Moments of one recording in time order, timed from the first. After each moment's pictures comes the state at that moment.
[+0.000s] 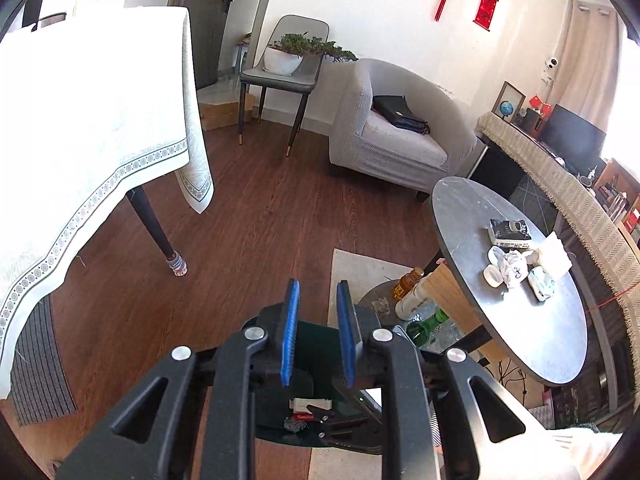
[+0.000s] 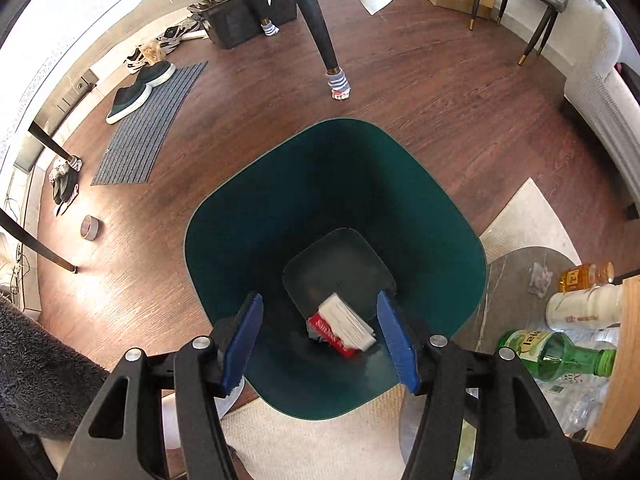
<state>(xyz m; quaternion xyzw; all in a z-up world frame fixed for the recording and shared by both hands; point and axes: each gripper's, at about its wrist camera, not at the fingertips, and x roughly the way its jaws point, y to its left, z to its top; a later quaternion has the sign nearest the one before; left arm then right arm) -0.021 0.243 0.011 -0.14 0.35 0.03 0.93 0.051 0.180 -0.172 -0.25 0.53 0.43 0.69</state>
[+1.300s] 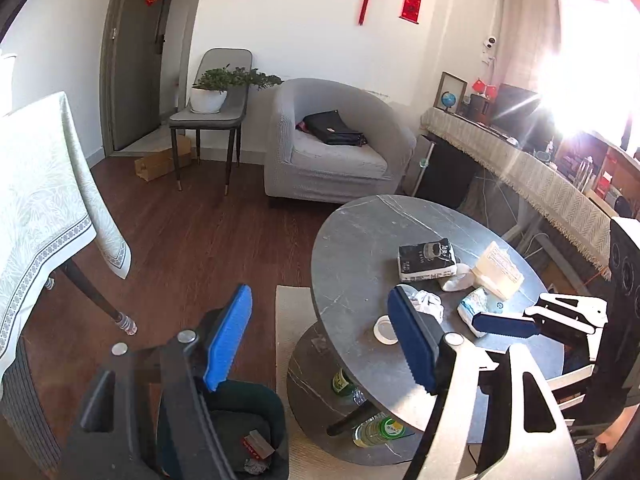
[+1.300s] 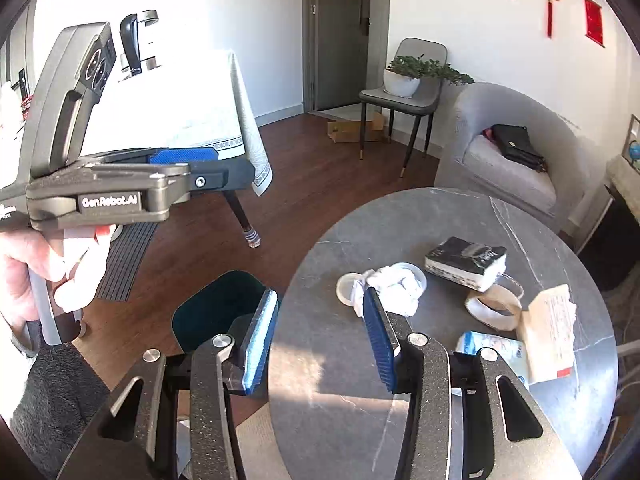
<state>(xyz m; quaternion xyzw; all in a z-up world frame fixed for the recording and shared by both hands) 0.047 0.106 0.047 -0.07 0.31 -0.05 0.95 0.074 -0.063 0.054 -0.13 0.34 0.36 0.86</state>
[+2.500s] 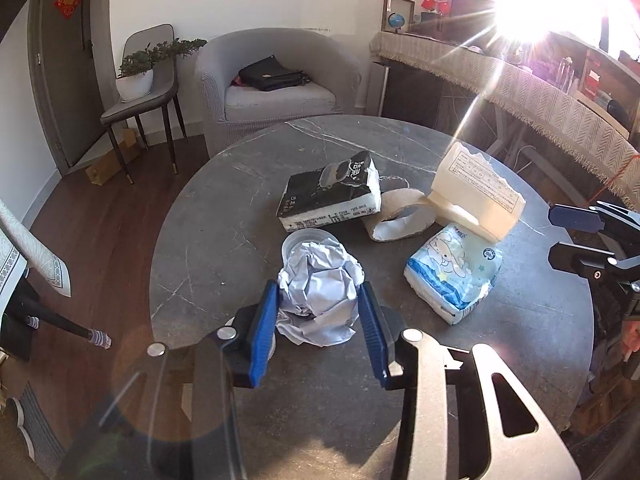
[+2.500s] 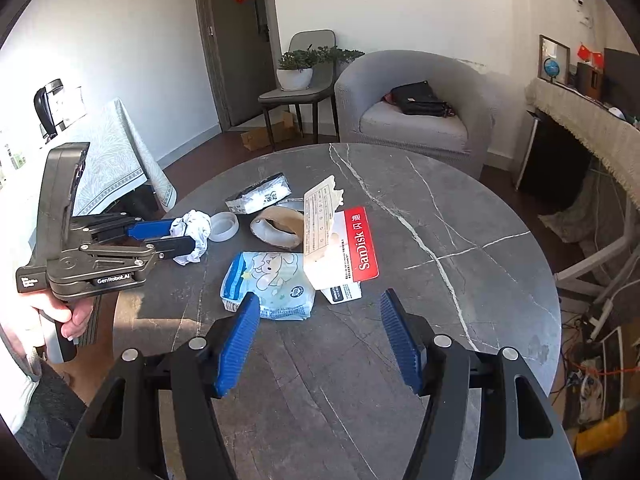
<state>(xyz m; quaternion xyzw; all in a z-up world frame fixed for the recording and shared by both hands) 0.120 -0.022 -0.020 0.02 0.38 -0.12 0.92 0.112 -0.225 0.025 -0.04 0.36 0.26 0.90</state>
